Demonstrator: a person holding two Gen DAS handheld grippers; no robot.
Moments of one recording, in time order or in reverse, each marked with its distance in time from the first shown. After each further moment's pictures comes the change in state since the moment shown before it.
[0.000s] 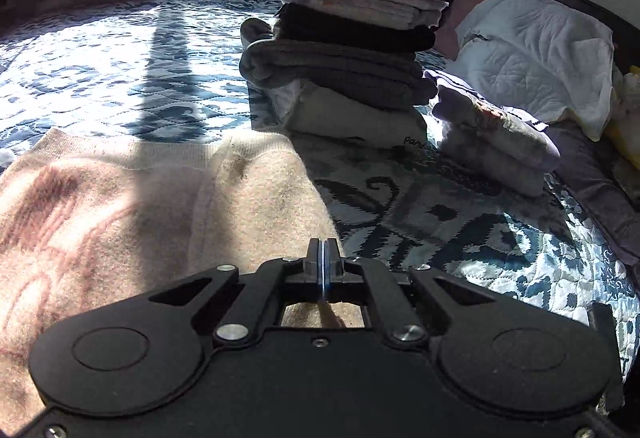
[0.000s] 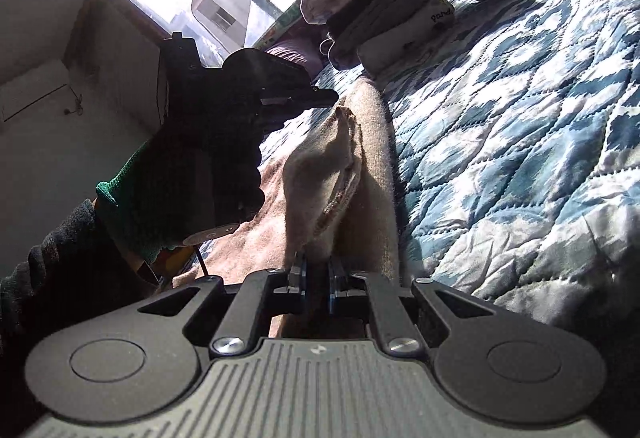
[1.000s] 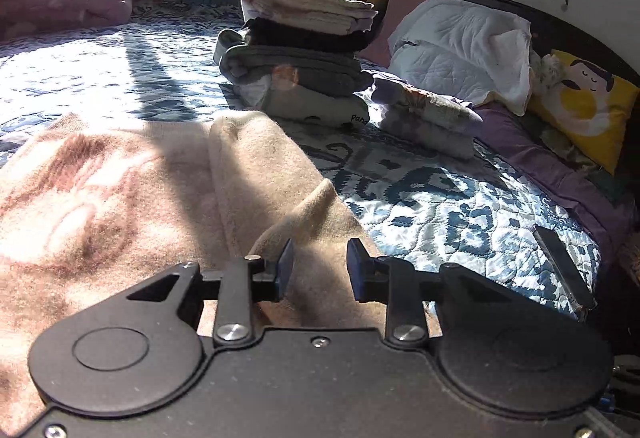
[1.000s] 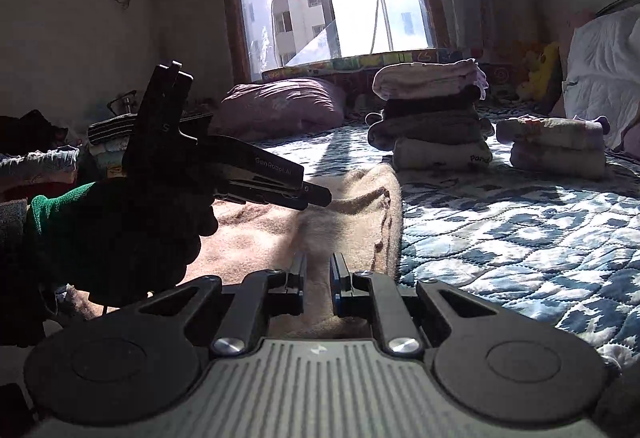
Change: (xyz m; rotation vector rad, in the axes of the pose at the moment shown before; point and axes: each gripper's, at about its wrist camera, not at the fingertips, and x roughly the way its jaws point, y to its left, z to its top) left arm -0.077 0.039 -0.078 0.090 -0.093 -0.164; right arm -0.008 0.075 -0.028 -0.686 -0.142 -0.188
